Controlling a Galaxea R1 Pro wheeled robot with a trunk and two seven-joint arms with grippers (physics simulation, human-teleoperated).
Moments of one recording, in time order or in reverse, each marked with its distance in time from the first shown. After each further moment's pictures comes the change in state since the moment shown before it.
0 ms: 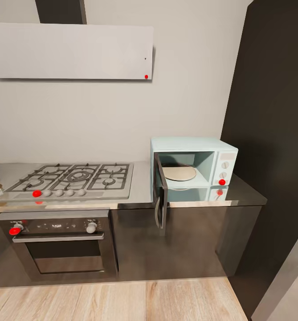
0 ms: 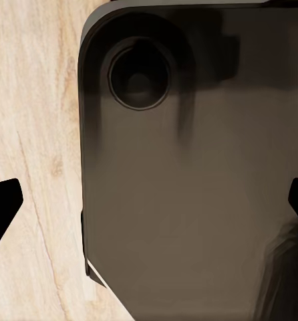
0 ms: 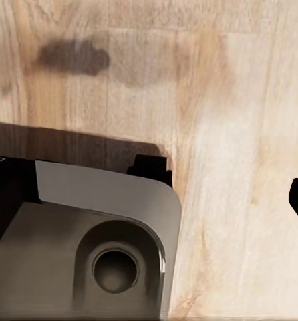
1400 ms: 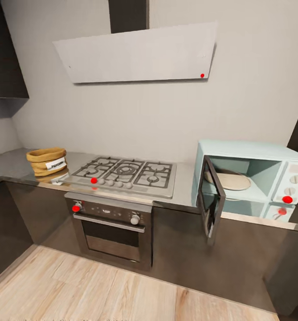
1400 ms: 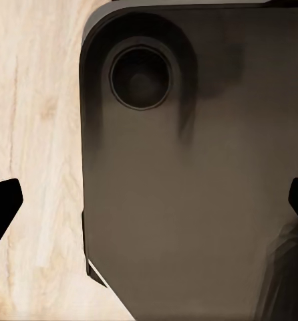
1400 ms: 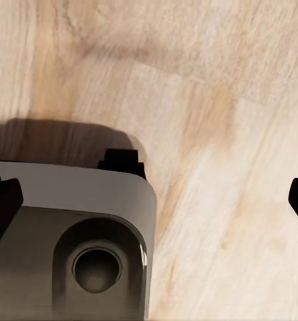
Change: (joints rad) left arm 0.000 0.000 0.000 0.000 0.000 0.000 0.003; right arm 0.000 0.062 0.003 0.000 0.003 0.035 -0.212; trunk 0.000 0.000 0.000
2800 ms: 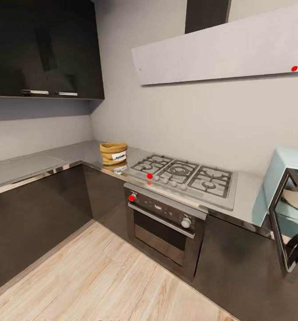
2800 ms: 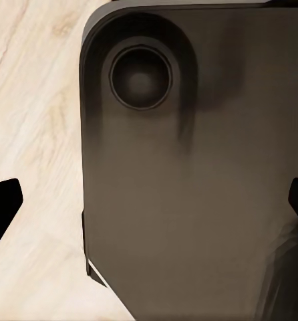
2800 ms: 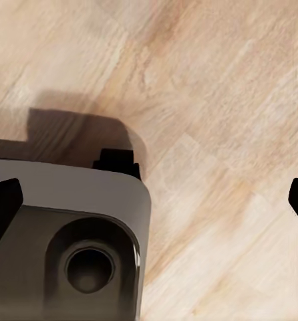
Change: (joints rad) left arm 0.000 0.000 0.000 0.000 -0.001 0.000 0.000; right arm 0.000 0.000 0.000 -0.001 0.030 -0.001 -0.008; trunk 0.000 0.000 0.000
